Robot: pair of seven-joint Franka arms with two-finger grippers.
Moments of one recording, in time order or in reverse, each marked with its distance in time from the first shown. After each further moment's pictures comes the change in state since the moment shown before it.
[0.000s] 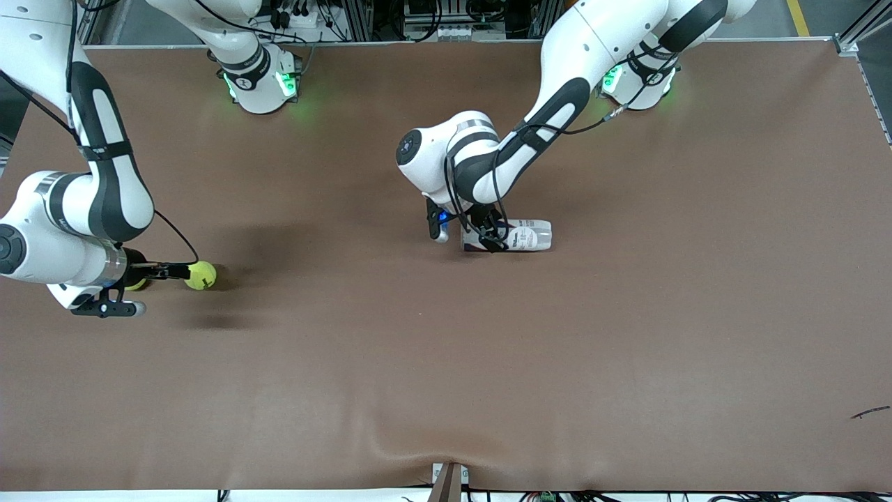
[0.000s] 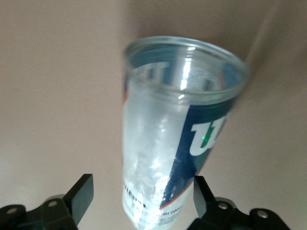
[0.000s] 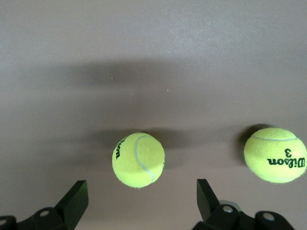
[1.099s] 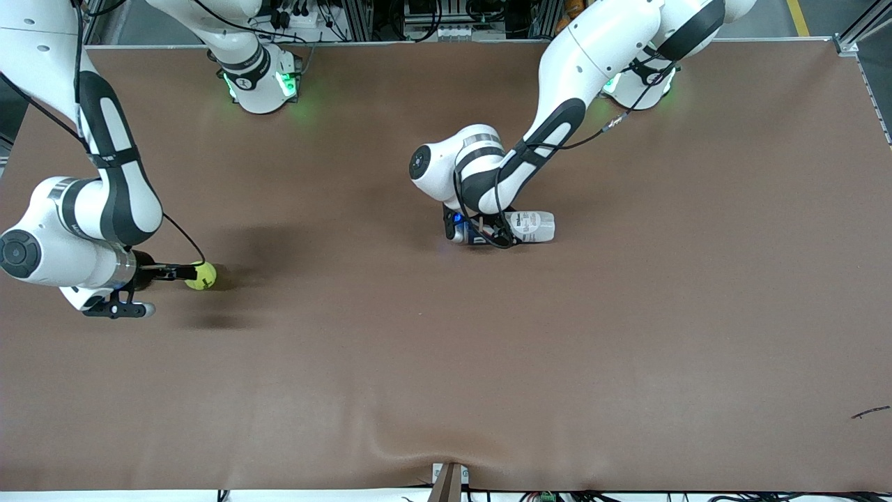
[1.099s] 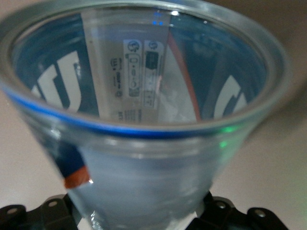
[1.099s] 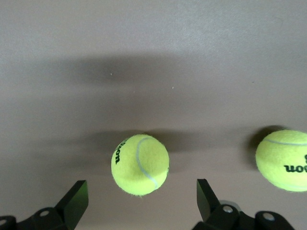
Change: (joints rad) left arm 0.008 0.036 0.015 -0.072 -0.012 -0.001 -0.004; right arm 0.000 0.031 0.008 -0.015 0.000 0.030 0.000
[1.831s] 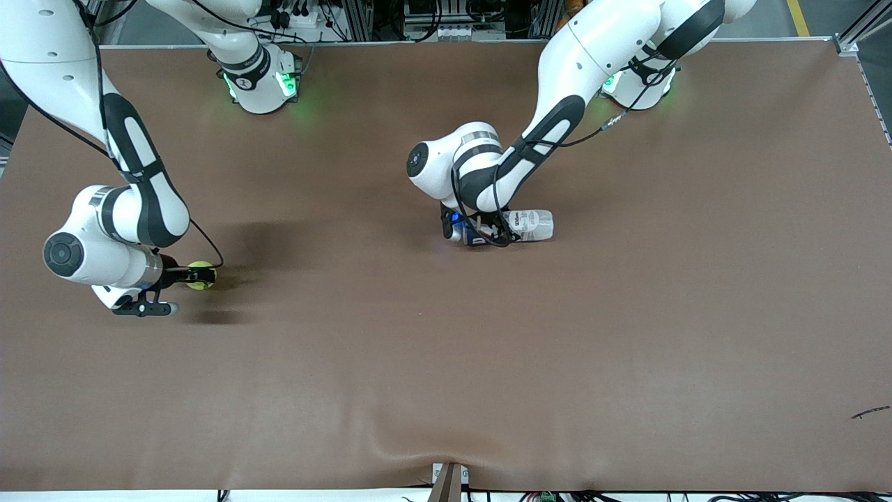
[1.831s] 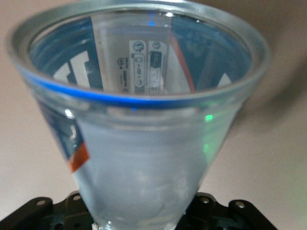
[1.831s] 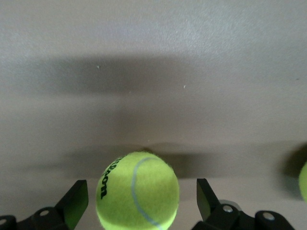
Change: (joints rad) left arm -0.008 -0.007 -0.008 0.034 0.001 0.004 -0.001; right arm 0.001 0.067 0.002 -0.097 -0.002 0.186 0.000
